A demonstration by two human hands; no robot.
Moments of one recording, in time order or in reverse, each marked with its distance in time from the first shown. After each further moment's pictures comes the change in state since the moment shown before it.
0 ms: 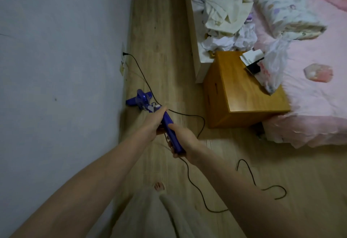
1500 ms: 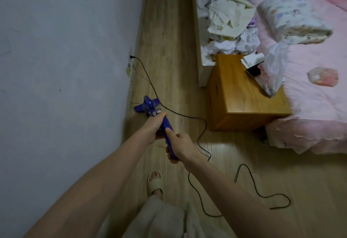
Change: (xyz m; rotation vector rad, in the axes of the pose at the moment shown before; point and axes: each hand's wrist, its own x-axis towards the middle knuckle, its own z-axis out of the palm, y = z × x) left_hand -0.036 -0.039 0.035 0.069 0.026 -0.033; right_hand -0.042 0.044 -0.039 -0.106 -0.002 -0.109
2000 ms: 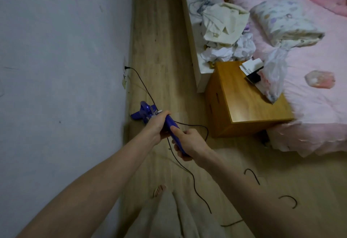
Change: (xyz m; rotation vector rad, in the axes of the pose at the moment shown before) left_hand 0.040 0.086 -0.028 -0.138 -0.037 0.019; right_hand 0.045 -0.090 0.010 -0.016 0.049 0.013
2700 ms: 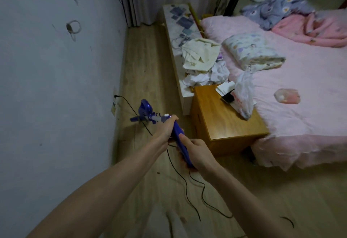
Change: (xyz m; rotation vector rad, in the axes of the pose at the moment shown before) left_hand -0.097 -0.001 0.128 0.072 -0.086 0.262; right_hand -0.071 0.030 -0.115 0.160 0.047 -0.182
